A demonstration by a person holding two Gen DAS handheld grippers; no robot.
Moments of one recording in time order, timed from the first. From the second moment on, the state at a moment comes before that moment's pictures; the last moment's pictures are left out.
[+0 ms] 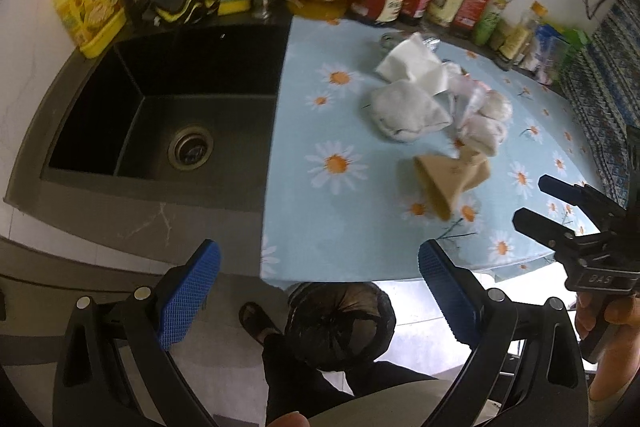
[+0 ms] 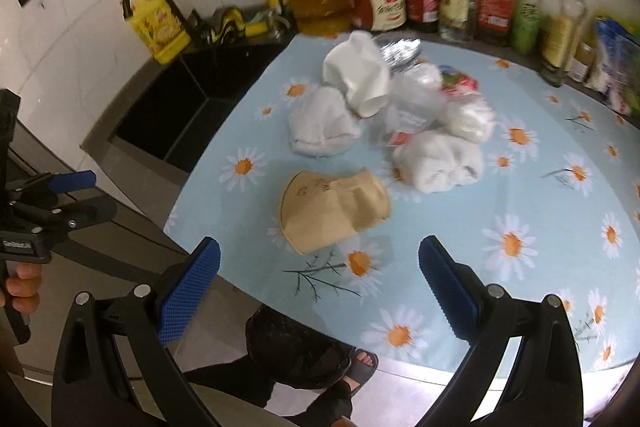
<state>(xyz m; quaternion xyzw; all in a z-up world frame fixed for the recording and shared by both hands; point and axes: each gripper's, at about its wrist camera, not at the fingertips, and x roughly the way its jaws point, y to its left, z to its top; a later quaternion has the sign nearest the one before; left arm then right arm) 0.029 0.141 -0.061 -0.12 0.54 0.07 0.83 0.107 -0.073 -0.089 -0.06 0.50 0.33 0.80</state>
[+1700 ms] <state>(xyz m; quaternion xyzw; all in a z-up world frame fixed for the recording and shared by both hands) 0.076 0.179 -0.100 -0.12 0.57 0.04 0.81 0.145 -0.025 -0.134 -0.14 0.54 0.29 0.78</state>
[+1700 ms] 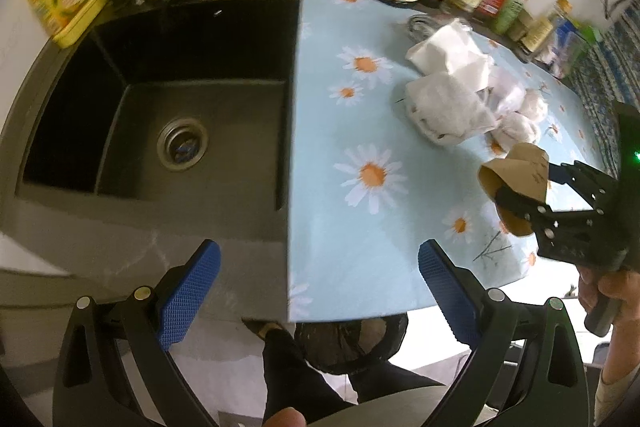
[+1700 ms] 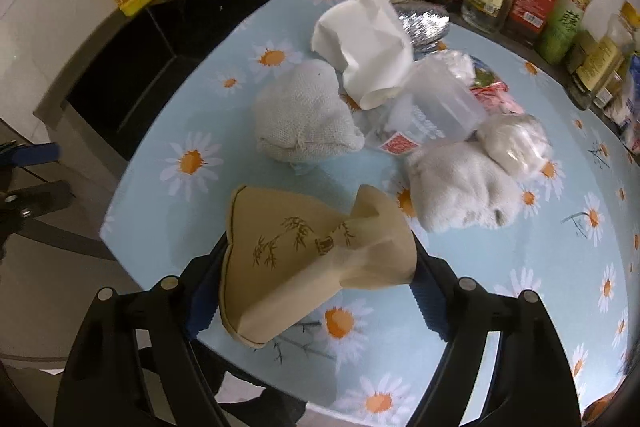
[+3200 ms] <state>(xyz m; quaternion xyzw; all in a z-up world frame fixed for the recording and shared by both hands) 0.228 0.079 -0.148 0.00 0.57 -0.11 0.81 0.124 -0.180 -0.107 -0.01 0.53 0.21 0.82</state>
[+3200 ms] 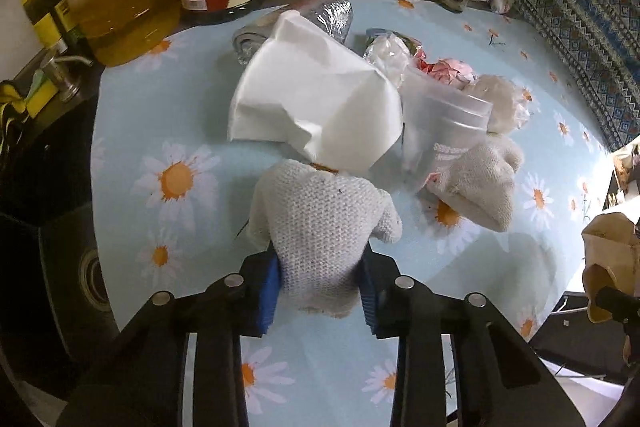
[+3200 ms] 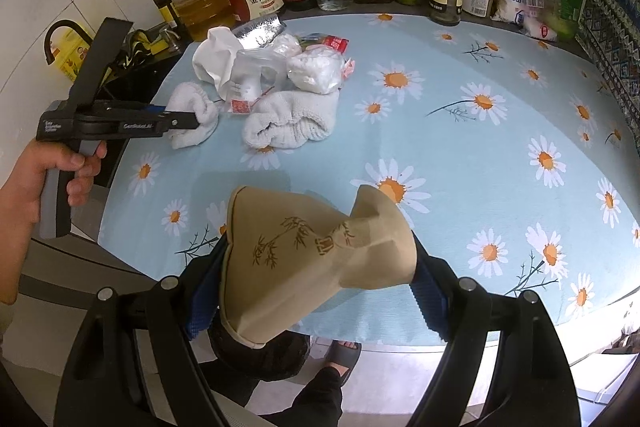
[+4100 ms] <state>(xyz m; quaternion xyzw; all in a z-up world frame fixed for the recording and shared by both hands) 0.059 0.074 -0.120 -0.08 0.54 -0.10 0.83 0.080 -0.129 -0.106 -0.06 0.52 0.33 0.79</state>
